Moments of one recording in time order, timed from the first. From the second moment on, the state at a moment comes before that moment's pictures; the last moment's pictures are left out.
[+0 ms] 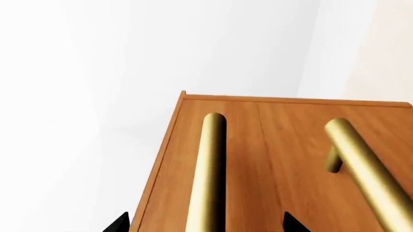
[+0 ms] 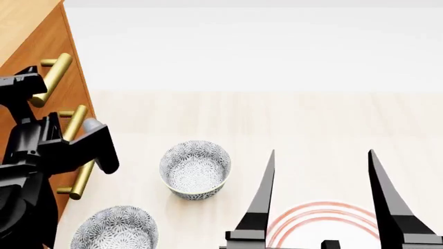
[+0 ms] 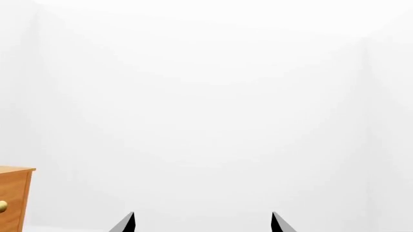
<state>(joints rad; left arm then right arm) -1.16 -0.41 1.35 -0.38 0.19 -0.98 -0.28 0.07 0.35 -0.23 -0.90 0.15 0.44 0.43</state>
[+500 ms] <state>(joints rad) -1.17 -0.40 1.36 -0.41 0.19 -0.97 -0.28 0.07 0.36 -0.24 -0.90 0.16 0.43 0.44</state>
